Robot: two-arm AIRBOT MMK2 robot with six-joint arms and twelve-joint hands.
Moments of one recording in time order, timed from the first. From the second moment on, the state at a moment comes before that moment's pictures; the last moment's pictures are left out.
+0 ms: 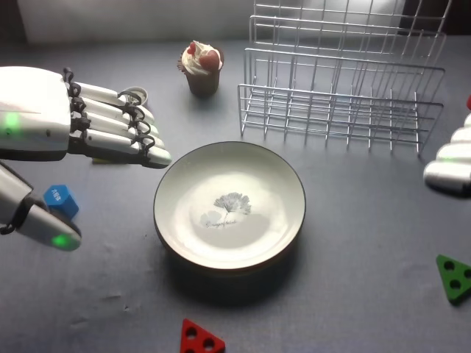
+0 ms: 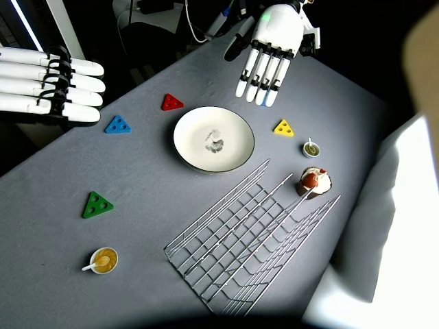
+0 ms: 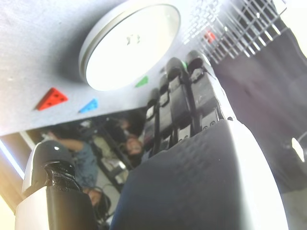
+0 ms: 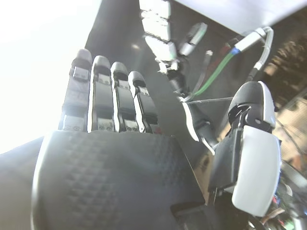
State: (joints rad) left arm 0.50 -1.01 1.62 1.30 -1.14 -0.06; right arm -1.21 -0.39 0.62 -0.19 1.28 -0.83
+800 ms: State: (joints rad) left arm 0.50 -1.02 1.64 1.25 -1.20 -0.04; right arm -1.20 -0.41 0.64 -0.15 1.25 -0.84
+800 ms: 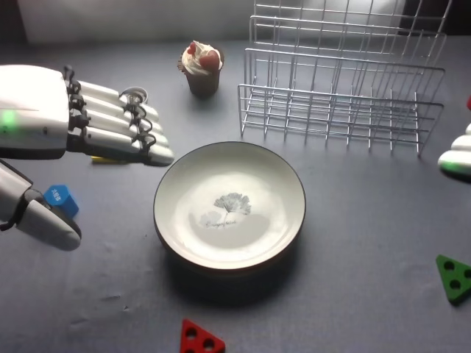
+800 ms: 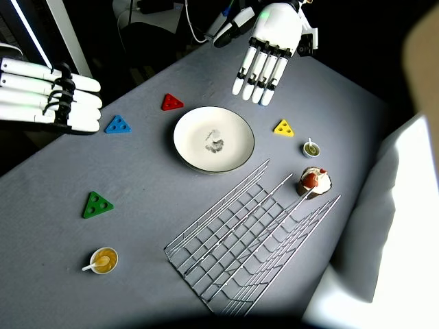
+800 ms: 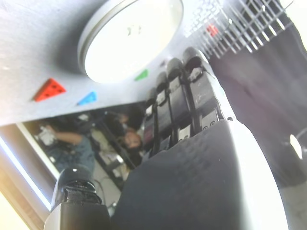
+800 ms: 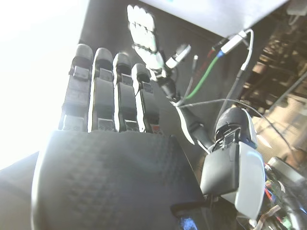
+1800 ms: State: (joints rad) left arm 0.53 -0.98 1.61 1.21 -1.31 0.02; right arm -1.17 -0.42 0.65 -0.13 1.22 -0.85
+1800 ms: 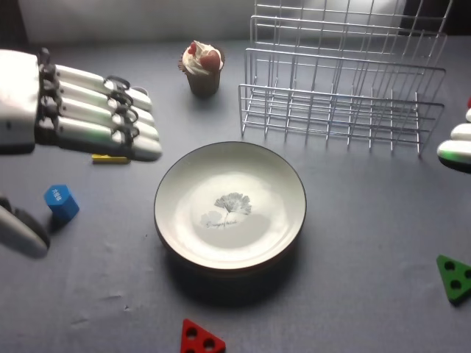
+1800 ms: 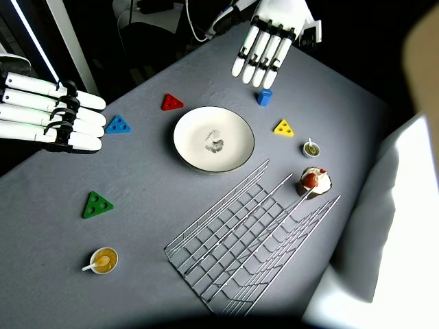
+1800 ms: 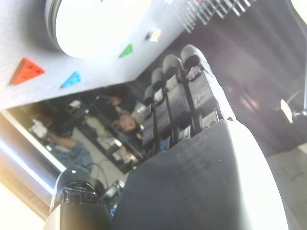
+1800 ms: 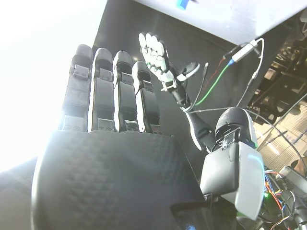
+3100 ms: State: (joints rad) left arm 0.55 -0.98 1.41 1.37 -0.97 0.18; right arm -1.14 -0.43 0.66 -0.14 1.21 -0.86
